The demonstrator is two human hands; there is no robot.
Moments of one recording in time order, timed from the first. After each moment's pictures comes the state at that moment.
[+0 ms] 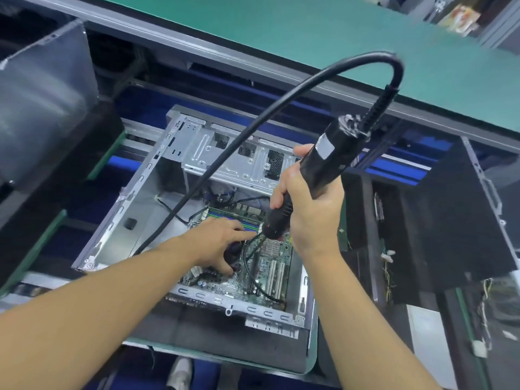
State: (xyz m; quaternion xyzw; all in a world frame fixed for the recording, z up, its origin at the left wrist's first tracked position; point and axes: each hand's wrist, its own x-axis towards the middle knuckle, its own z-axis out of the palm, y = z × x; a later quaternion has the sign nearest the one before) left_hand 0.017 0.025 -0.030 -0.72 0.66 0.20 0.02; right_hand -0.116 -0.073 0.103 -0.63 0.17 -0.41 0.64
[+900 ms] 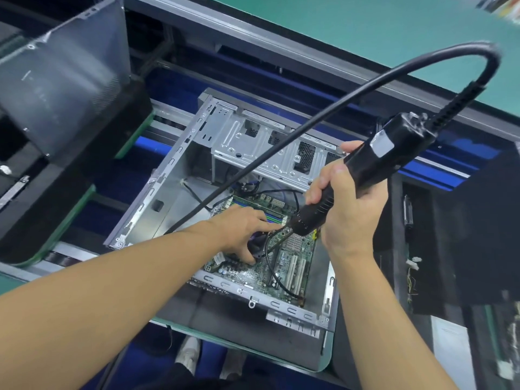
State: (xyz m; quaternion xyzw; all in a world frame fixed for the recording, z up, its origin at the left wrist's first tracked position) left_hand 0.021 0.021 -0.028 -0.72 0.66 0.20 0.04; right_hand -0.110 -0.079 0.087 -0.61 0.16 -0.43 0.65
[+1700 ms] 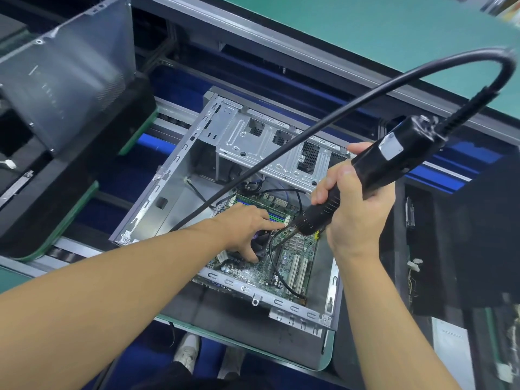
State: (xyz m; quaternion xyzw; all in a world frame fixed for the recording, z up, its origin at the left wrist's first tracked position) left_hand 0.020 0.022 -0.028 -0.73 0.65 0.21 0.04; right_hand -0.112 -0.078 0.089 -0.62 0.16 -0.44 0.63
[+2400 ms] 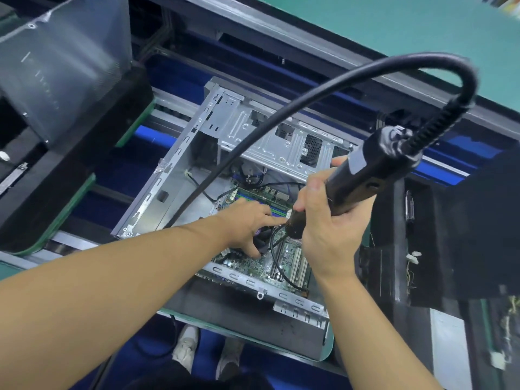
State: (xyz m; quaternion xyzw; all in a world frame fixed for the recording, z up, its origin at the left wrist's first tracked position) left_hand 0.016 0.026 -0.027 -0.72 0.65 0.22 0.02; right_hand -0.112 -0.026 0.085 -0.66 0.17 -0.45 0.57
